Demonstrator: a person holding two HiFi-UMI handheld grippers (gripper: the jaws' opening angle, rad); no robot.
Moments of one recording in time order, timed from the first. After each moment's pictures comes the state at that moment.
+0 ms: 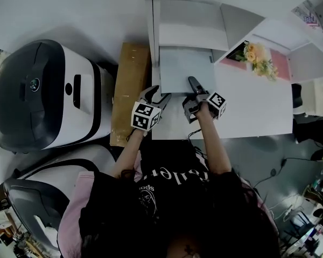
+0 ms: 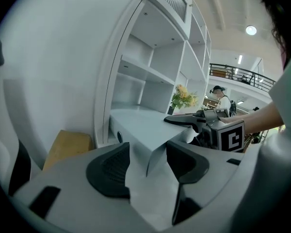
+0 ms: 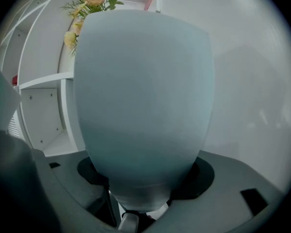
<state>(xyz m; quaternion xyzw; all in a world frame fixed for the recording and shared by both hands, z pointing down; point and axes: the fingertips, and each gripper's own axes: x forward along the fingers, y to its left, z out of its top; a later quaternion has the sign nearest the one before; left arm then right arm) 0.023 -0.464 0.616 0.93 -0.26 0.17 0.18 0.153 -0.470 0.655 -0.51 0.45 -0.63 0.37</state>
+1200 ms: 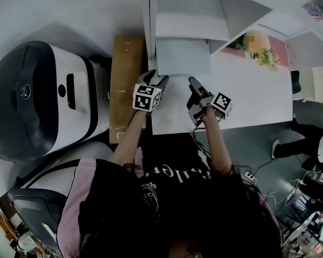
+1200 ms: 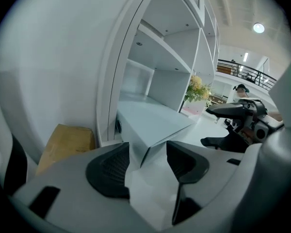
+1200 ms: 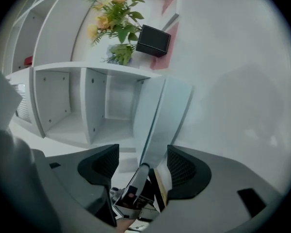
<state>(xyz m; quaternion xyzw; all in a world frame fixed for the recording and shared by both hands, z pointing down) 0.040 -0.513 0.659 0.92 -0.26 0.20 0.20 0.140 -0.437 0.630 -0.52 0.51 -0.61 0.31</state>
